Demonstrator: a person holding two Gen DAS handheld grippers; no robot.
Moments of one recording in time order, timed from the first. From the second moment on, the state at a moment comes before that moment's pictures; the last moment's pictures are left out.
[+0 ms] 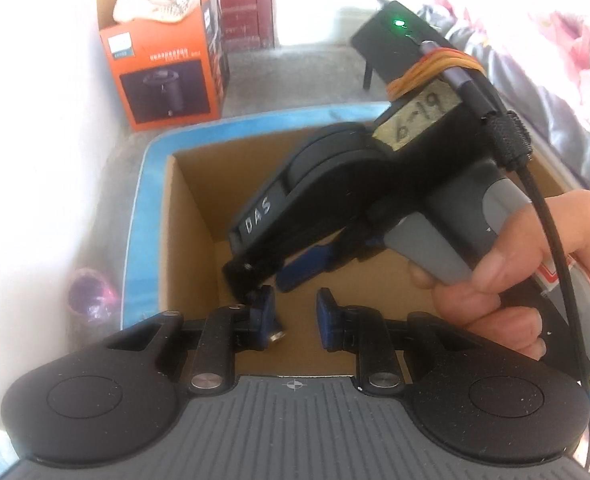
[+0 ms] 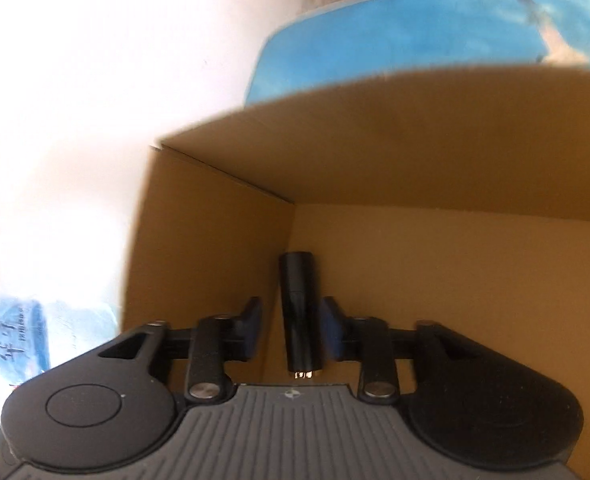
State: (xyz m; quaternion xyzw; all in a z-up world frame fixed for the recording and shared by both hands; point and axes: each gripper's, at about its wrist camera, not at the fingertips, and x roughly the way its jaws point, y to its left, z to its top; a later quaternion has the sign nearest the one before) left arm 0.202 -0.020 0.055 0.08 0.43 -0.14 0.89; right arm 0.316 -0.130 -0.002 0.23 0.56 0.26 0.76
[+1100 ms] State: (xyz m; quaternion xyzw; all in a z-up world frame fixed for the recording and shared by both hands) left arm 0.022 -0.052 0.003 0.07 0.39 -0.28 0.87; right arm -0.009 -0.307 -0.069 0.53 0.45 0.20 0.69
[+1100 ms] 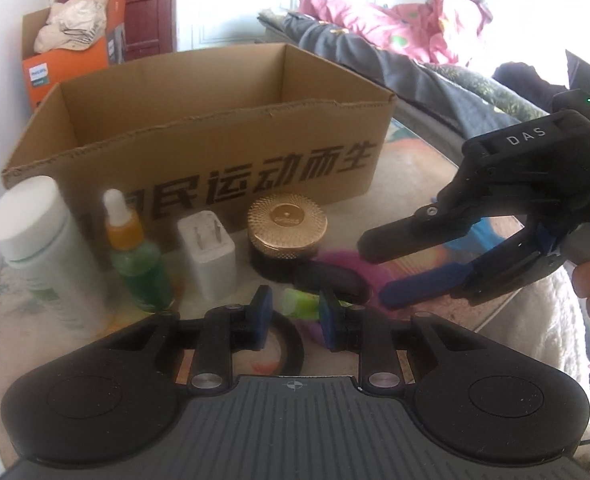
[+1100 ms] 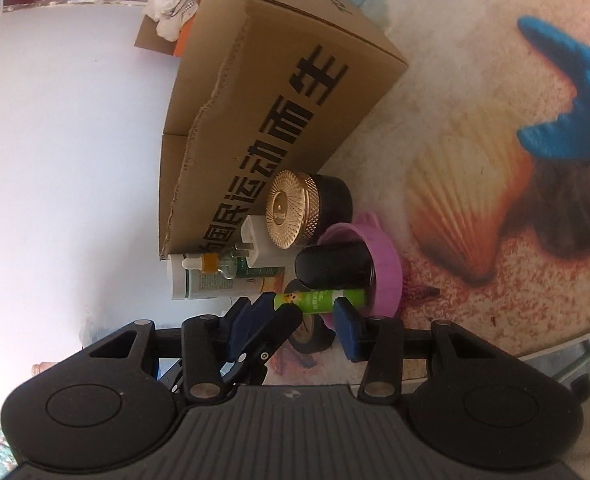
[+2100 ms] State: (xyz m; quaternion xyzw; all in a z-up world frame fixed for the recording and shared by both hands) left arm 0.043 -0.047 -0.016 -0.02 0.40 -0.32 0.86; right arm 0.013 -0.301 -0.089 0.55 0.47 0.20 0.66
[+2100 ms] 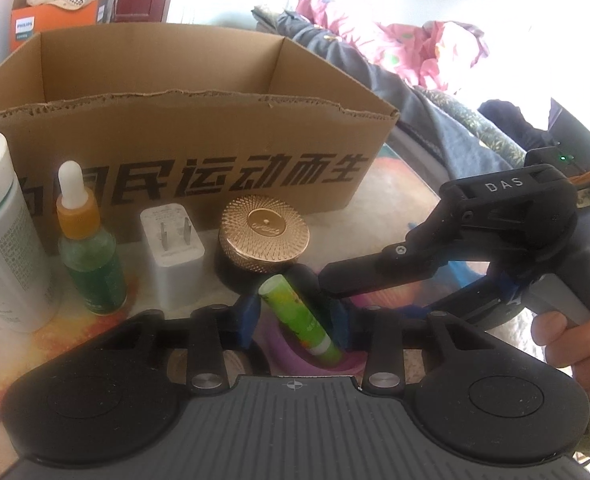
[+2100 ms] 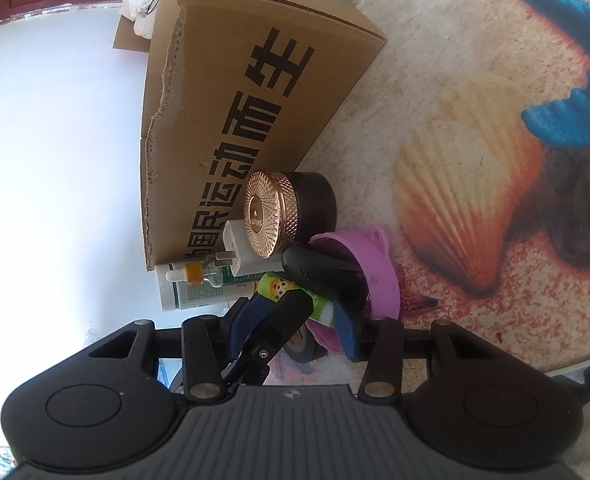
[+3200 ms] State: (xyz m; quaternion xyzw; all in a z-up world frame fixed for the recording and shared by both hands) left arm 0.004 -0.093 -0.020 0.11 0.33 -0.33 0.88; right arm -0.008 -0.276 -0.054 0.32 0.38 0.19 0.85
